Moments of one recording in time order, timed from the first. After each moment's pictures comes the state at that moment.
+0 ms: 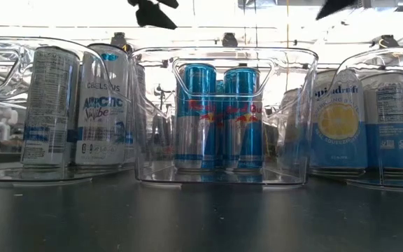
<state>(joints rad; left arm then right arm) 0.16 1.28 1.32 -0.62 0.04 0.00 0.39 1.07 1.23 -1.09 0.57 0.38</state>
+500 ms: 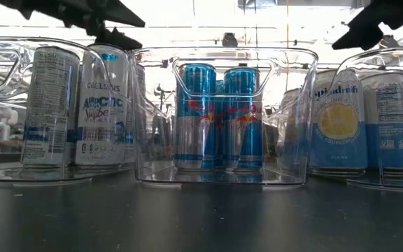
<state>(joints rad) 0.18 0.79 0.61 -0.03 -0.08 -0.18 0.22 0.51 0.71 -0.72 0.35 0.23</state>
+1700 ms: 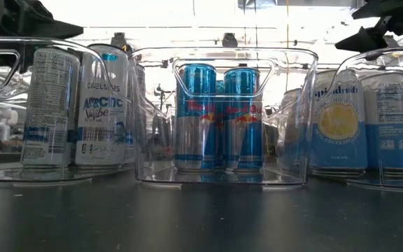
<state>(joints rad) -0.03 0.15 0.01 0.26 -0.02 -0.08 0.00 0.28 0.57 -0.56 0.07 0.29</state>
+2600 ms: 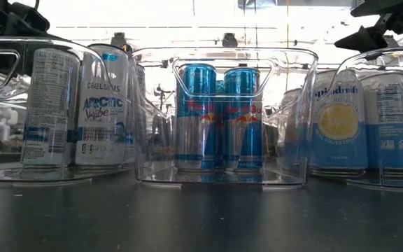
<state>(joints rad) -0.03 0.00 0.01 0.01 0.04 -0.05 0.00 0.28 0.57 -0.55 0.07 0.31</state>
